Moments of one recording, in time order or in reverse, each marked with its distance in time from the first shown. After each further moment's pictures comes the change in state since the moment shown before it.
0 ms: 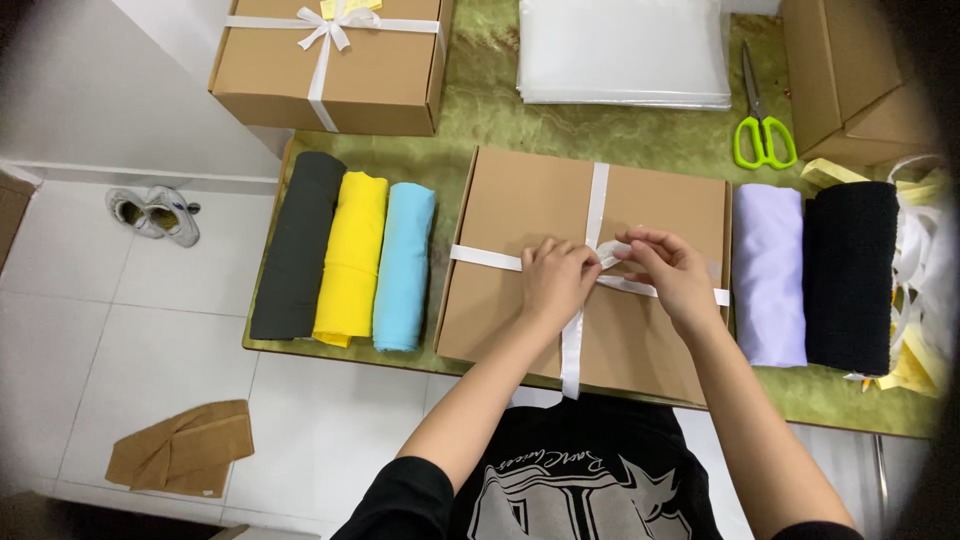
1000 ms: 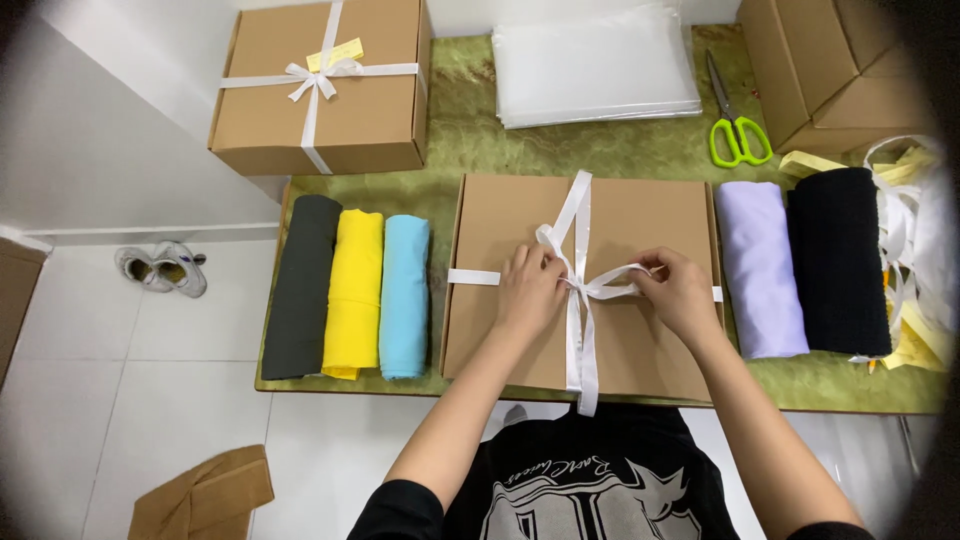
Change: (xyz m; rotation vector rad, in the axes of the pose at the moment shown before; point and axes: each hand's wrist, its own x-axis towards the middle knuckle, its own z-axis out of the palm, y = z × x) left_hand 0.001 -0.024 -0.034 0.044 -0.103 0.106; right_hand 0.024 0.059 -0.040 -0.724 0.124 -0.088
